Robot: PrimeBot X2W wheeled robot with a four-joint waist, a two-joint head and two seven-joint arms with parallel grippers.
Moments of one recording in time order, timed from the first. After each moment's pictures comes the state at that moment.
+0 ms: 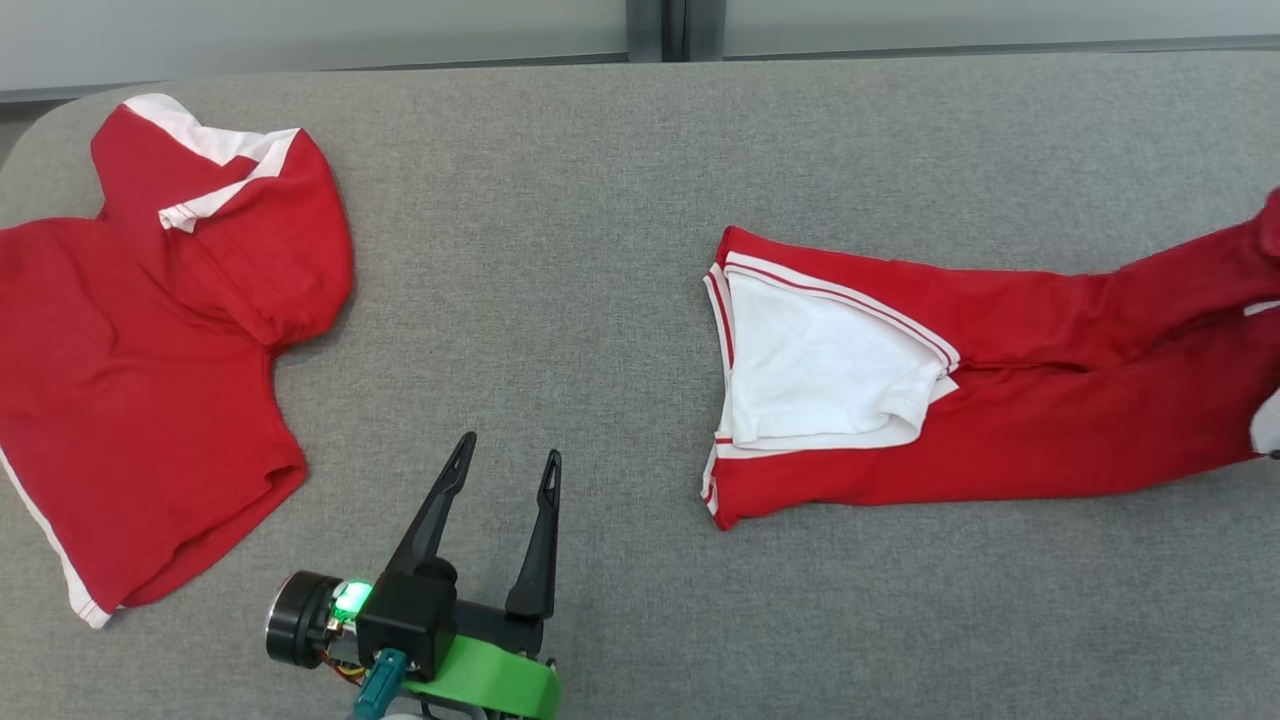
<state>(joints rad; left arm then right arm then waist) -0.03 0.05 -0.33 0.06 -0.10 0.00 -0.26 -0.44 -0.51 -0.08 0.62 0.36 0.13 -0.11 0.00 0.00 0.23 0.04</state>
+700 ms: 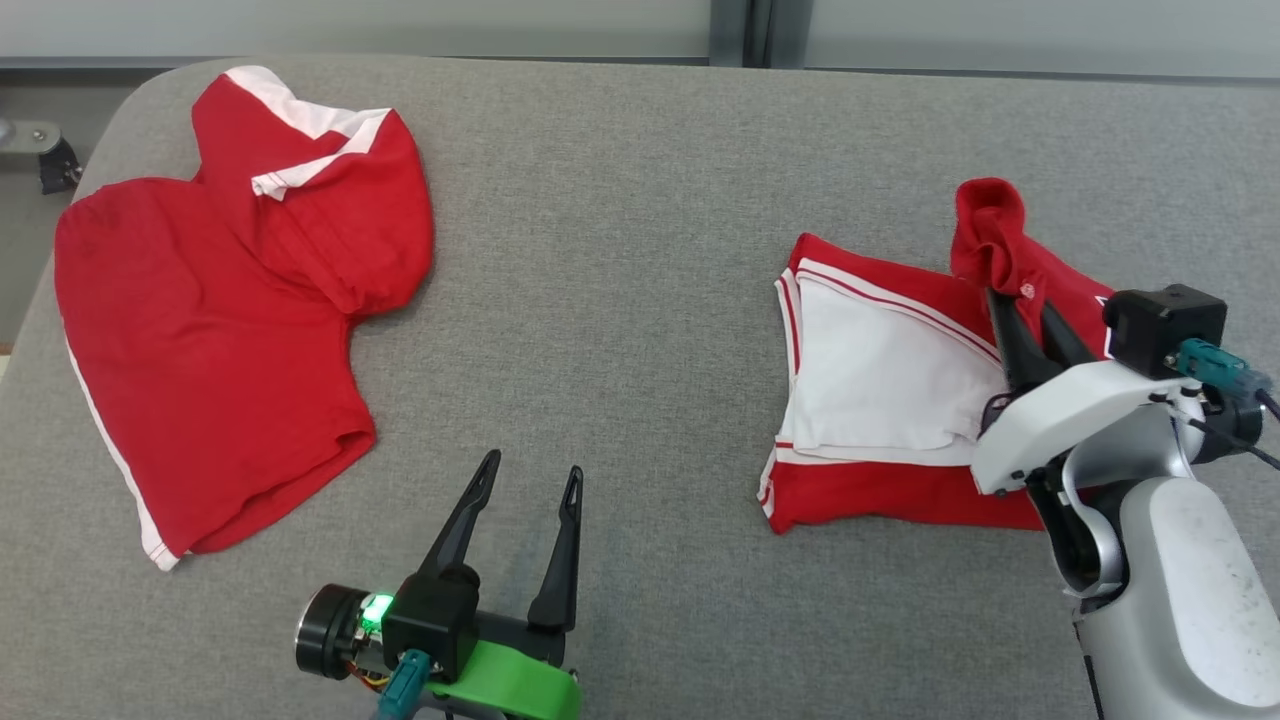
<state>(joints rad) -0.04 0.05 -0.38 0.11 -0.15 0.02 -0.26 -0.30 -0.10 -0.01 0.08 0.19 0.13 0.15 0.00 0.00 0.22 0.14</state>
